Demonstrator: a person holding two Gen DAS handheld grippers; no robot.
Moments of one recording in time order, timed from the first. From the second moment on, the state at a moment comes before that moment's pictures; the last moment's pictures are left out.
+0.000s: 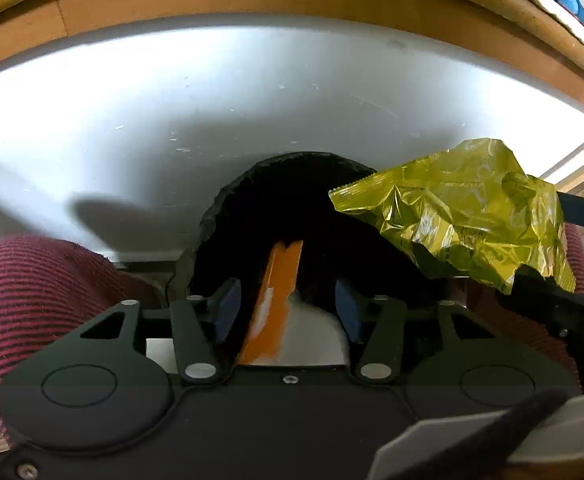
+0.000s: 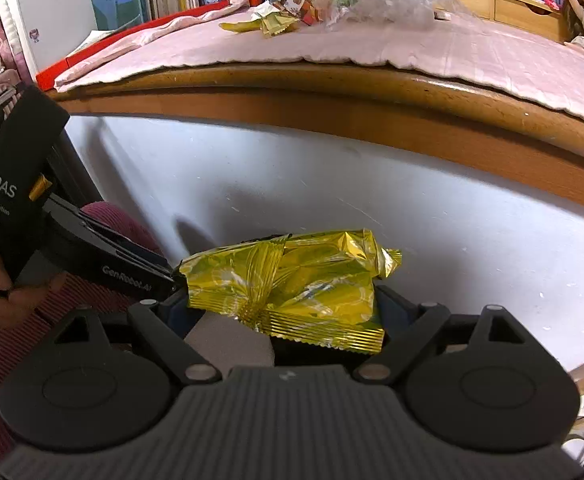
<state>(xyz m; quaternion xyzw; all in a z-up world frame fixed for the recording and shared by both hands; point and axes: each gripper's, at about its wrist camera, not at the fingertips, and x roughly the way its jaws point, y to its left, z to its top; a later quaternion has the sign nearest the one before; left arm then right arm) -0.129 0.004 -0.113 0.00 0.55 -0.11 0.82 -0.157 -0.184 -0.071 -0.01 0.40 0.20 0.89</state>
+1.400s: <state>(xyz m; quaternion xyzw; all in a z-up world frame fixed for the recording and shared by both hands) -0.097 0.052 0.049 -0.06 0.27 -0.07 0.96 -0.100 -0.226 0.034 0.01 0.20 0.13 0.97</state>
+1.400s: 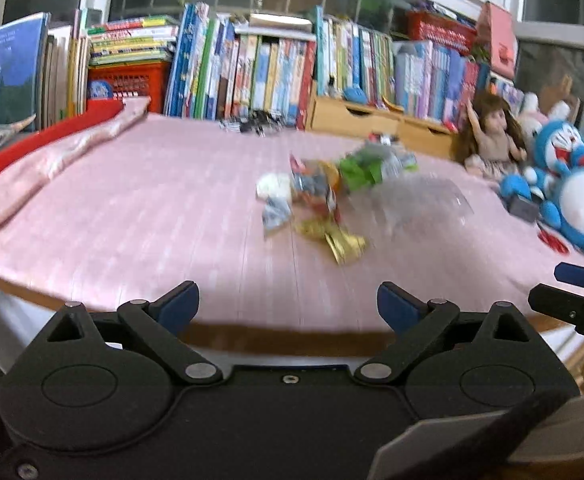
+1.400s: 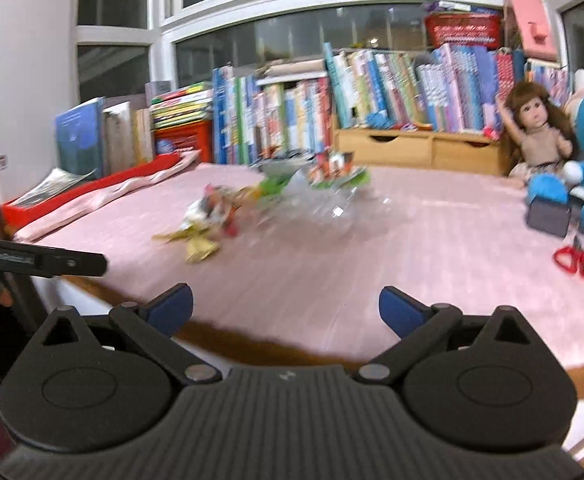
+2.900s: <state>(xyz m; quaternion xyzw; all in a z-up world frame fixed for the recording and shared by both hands) -0.016 -0.006 0.018 -0.09 0.25 -0.08 0.96 0.025 -0.210 0.036 0.01 0.23 0.13 0.96</state>
